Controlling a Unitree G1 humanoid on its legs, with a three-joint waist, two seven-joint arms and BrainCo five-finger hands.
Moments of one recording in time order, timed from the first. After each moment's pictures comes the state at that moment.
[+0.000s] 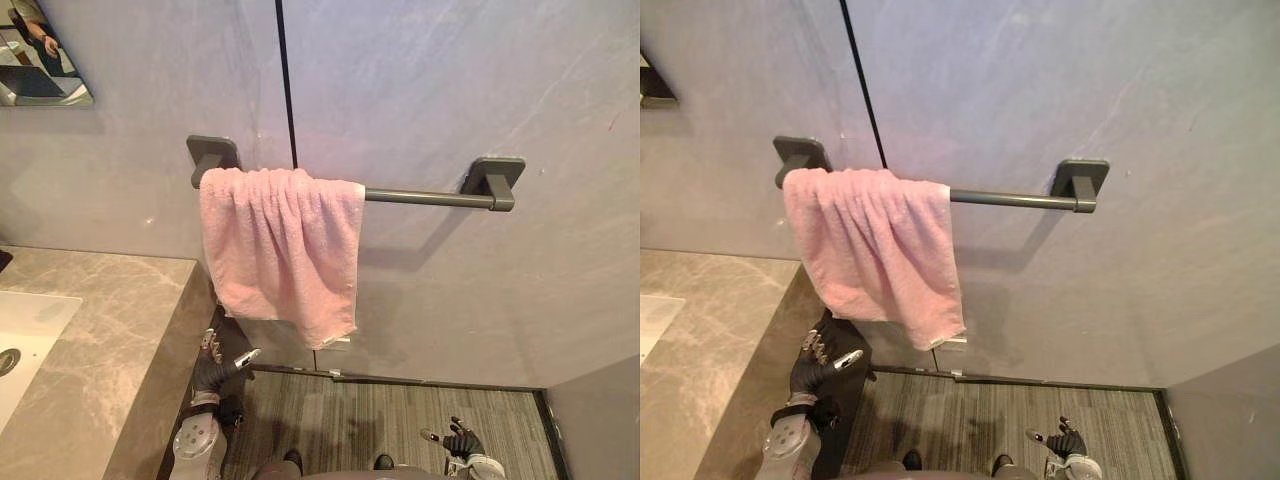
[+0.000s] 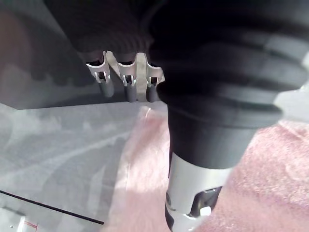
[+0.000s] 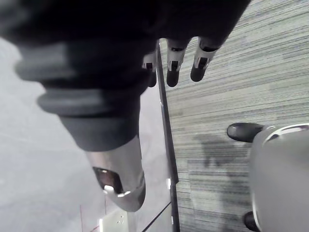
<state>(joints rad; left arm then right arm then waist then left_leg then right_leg) 0.29 0.09 0.09 0.20 -0.17 -0.21 0.08 0.10 -0.09 -0.19 0.96 0.06 -0.06 -0.04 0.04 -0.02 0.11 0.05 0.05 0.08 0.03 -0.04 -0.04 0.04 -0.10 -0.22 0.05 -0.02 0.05</state>
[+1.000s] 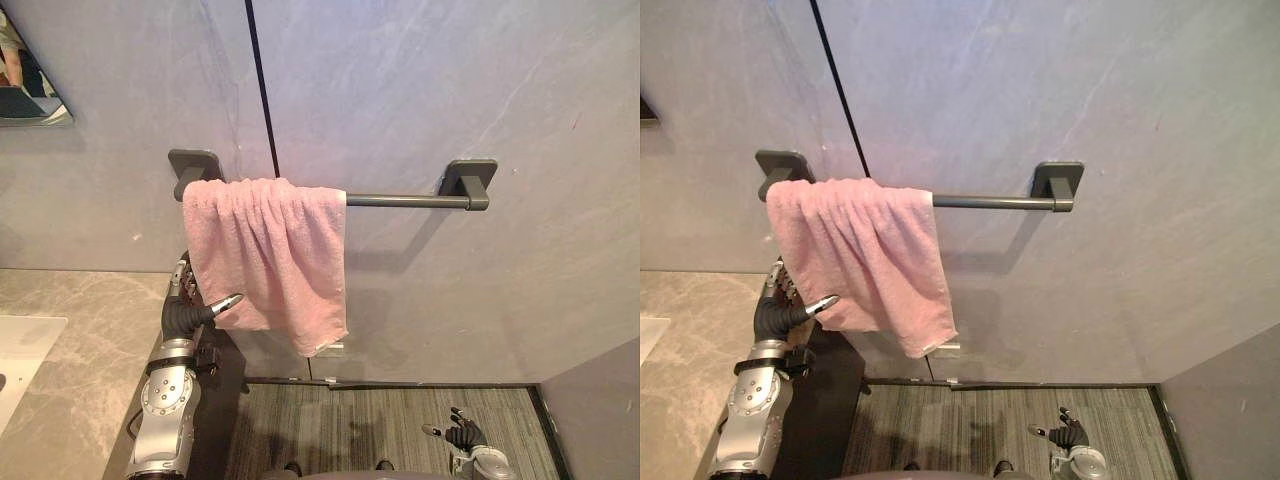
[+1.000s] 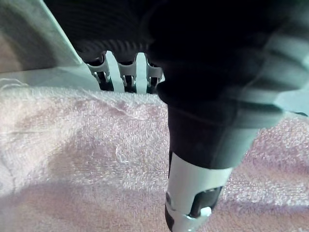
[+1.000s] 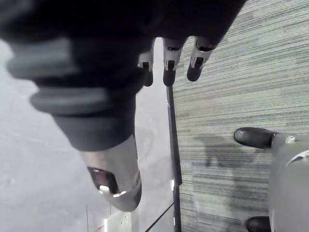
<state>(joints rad) 0.14 0.25 0.11 0.01 -0.17 -0.25 0.08 0.07 -0.14 -0.14 0.96 0.04 -0.06 -0.02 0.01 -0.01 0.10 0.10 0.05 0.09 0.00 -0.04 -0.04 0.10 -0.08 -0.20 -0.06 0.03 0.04</state>
